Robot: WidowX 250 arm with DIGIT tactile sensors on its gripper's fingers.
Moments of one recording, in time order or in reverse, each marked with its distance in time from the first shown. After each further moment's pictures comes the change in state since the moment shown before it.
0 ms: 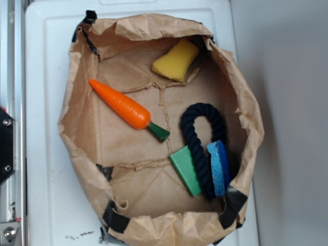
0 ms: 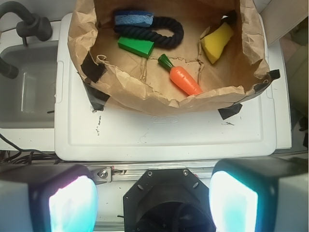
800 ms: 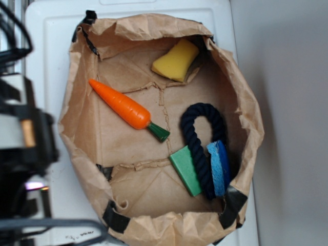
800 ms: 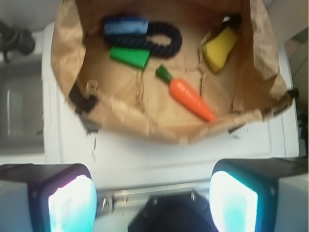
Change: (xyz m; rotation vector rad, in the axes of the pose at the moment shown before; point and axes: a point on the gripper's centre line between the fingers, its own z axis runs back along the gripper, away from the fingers) arm 0.052 -0.007 -0.038 0.052 0.006 0.094
